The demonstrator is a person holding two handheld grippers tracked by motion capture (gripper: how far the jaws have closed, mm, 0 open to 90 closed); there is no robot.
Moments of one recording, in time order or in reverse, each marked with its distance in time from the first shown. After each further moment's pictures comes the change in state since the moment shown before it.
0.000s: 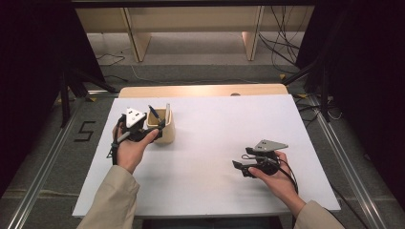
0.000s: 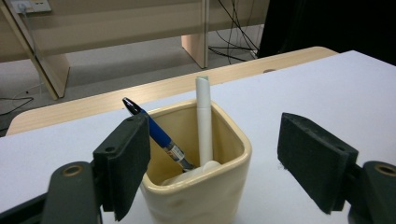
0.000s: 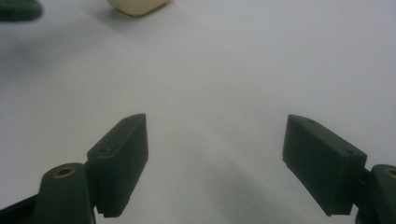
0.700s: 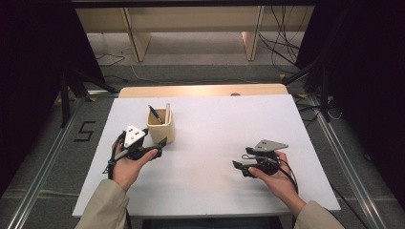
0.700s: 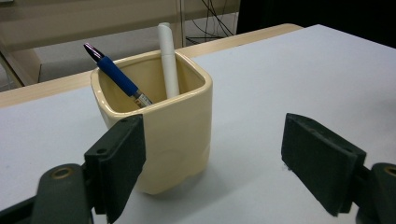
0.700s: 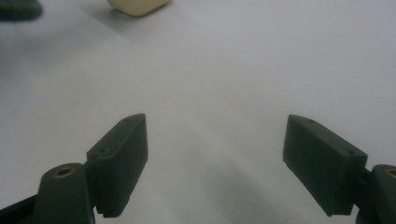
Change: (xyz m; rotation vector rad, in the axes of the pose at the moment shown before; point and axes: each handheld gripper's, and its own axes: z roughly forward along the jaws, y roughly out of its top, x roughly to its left) left arm -0.007 -0.040 -0.022 0.020 -0.087 0.037; right arm 0.000 0.000 0.000 0.000 0.000 -0.001
